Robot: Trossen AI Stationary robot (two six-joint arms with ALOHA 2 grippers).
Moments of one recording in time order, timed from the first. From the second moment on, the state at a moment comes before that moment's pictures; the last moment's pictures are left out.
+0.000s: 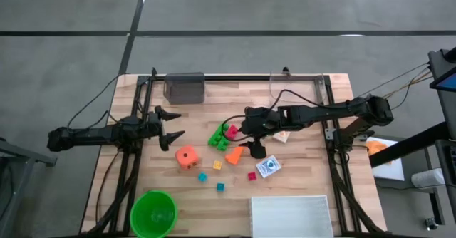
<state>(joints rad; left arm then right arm) 0.08 0.15 0.00 0.04 -0.18 -0.16 0.01 1.54 1.14 -0.36 -0.06 0.01</state>
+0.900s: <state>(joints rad) 0.08 0.15 0.00 0.04 -0.18 -0.16 0.02 1.54 1.14 -0.64 0.08 -0.14</state>
